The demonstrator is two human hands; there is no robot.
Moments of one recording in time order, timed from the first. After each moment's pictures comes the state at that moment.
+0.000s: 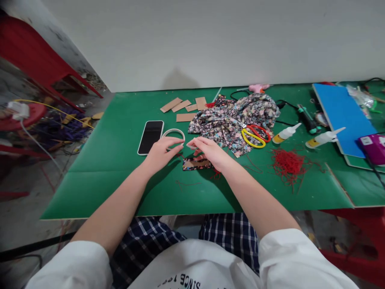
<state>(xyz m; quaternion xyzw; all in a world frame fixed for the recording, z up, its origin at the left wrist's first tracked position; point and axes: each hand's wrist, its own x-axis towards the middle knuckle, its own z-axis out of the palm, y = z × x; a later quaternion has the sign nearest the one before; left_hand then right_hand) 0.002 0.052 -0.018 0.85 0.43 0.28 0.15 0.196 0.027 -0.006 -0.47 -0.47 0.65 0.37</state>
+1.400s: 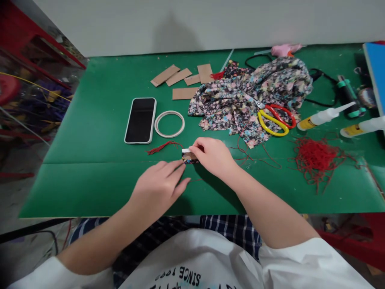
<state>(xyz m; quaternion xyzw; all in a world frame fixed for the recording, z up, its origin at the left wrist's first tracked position) 0.013 -0.038 -0.012 0.90 0.43 0.11 -0.01 0.187 0.016 -0.022 -0.60 -0.71 0.32 0.17</state>
